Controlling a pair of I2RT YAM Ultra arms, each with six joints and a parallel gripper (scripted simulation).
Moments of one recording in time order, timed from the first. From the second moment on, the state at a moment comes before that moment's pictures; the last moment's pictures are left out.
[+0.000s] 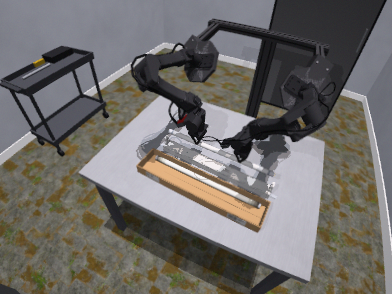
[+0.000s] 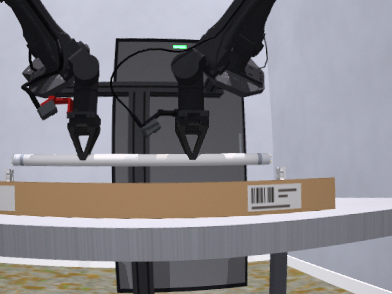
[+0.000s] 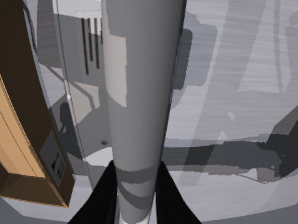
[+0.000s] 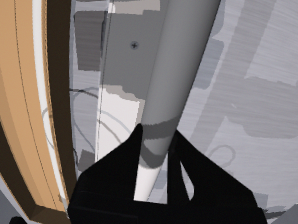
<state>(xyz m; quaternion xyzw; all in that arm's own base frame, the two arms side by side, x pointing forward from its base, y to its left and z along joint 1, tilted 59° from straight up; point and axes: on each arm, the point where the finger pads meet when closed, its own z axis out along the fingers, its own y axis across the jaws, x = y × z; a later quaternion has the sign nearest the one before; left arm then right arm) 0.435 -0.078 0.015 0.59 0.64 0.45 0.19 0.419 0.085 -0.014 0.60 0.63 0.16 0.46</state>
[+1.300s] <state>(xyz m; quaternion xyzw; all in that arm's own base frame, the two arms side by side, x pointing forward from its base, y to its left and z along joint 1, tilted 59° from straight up) 0.452 -0.076 0.040 0.60 0.64 0.45 0.19 0.436 0.096 0.003 0.61 0.63 0.16 0.46</state>
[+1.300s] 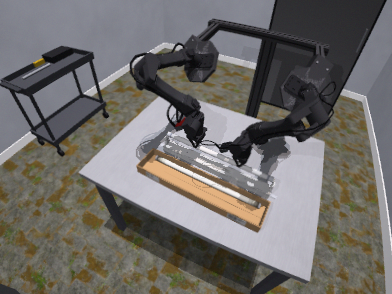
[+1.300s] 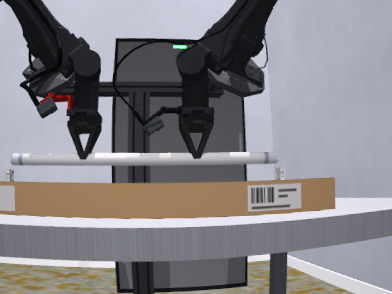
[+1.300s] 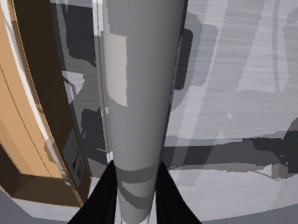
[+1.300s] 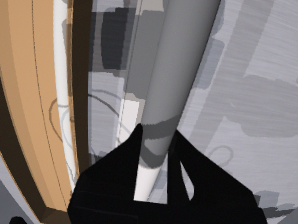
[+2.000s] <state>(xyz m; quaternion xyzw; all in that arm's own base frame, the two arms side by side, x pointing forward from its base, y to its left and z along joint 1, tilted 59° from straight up) 0.455 -0.076 0.046 0.60 0.64 0.45 0.19 0.440 0.098 0.007 0.61 0.62 0.16 0.46</state>
